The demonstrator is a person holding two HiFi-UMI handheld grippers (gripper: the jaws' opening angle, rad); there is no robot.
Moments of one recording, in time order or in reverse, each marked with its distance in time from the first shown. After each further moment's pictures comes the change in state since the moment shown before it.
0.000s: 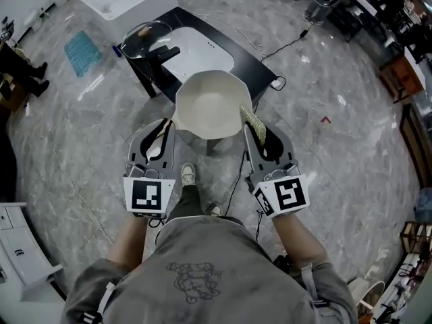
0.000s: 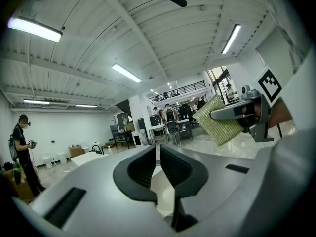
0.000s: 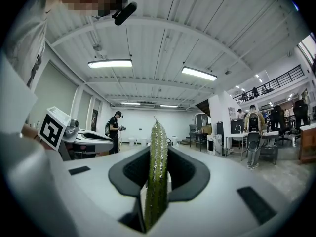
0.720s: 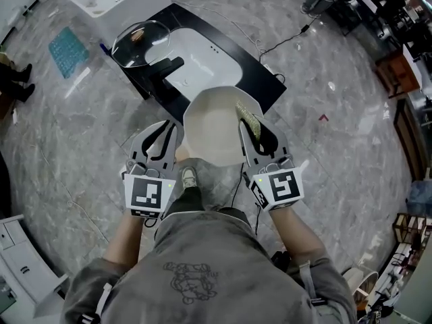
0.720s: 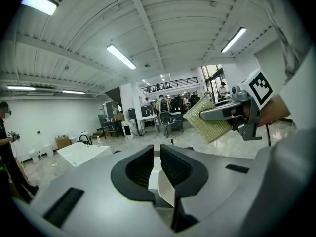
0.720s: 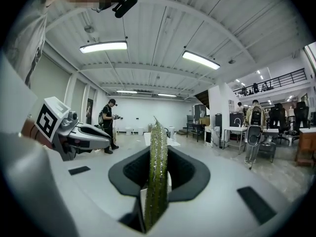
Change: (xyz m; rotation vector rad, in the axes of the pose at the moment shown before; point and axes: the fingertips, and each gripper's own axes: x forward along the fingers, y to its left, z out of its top) left arm 0.102 0.089 -0.053 -0.009 0.100 -0.155; right arm 0.152 -0.016 -0.038 -0.013 0.132 -0.036
